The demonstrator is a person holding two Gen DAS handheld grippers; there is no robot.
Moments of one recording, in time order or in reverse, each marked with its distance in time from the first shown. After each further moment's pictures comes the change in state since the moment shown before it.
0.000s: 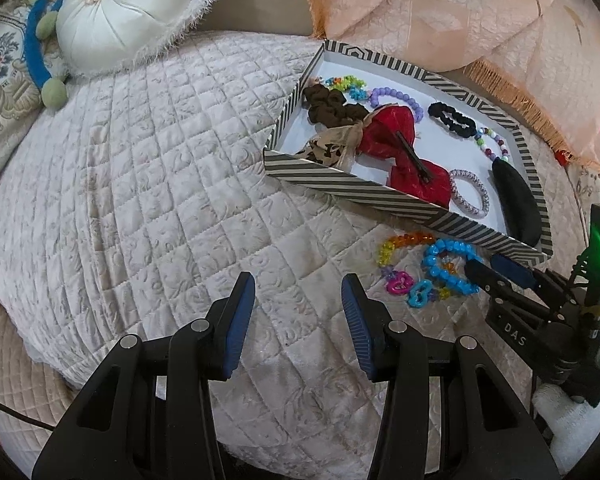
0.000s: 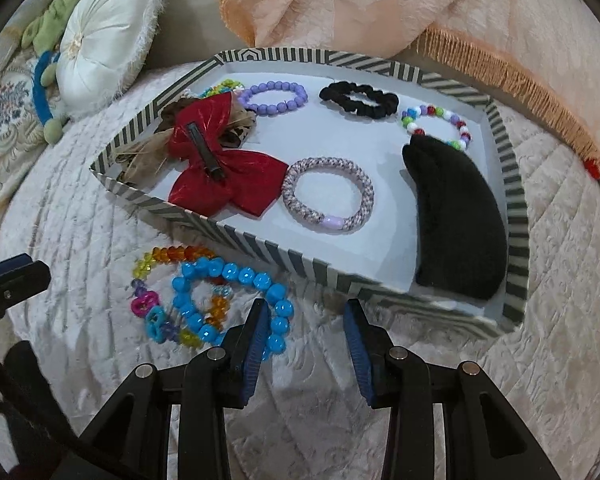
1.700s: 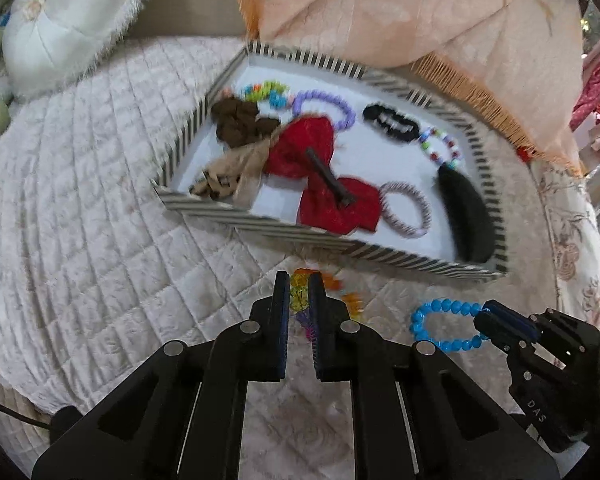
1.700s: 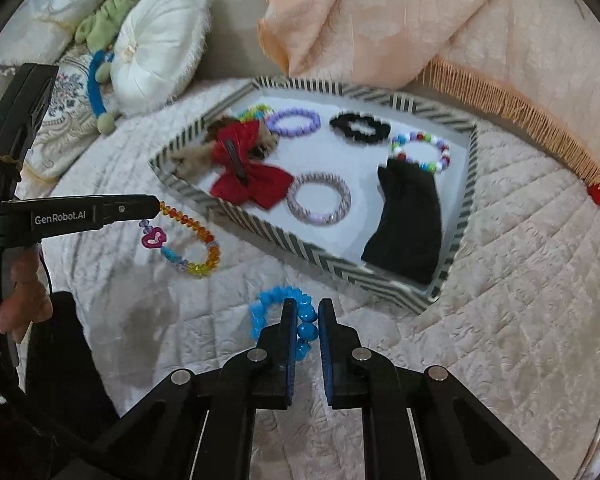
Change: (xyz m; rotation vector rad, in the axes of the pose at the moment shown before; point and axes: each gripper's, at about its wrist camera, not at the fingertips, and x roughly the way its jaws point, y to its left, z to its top) left arm 0.009 -0.054 0.030 0.048 0.010 -0.152; right arm -0.069 -0.033 -0.019 -0.094 -0.063 0.149
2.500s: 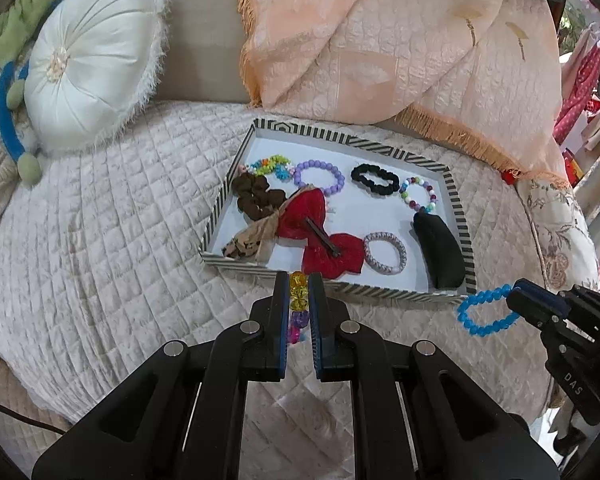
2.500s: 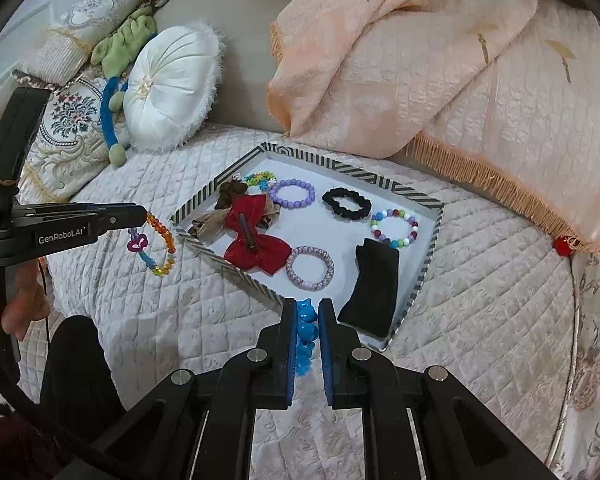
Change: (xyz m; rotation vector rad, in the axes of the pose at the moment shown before) left arm -0.074 -0.003 0.014 0.062 -0.131 0.050; right arm -0.067 0.006 0.038 -0.055 -0.102 -0.054
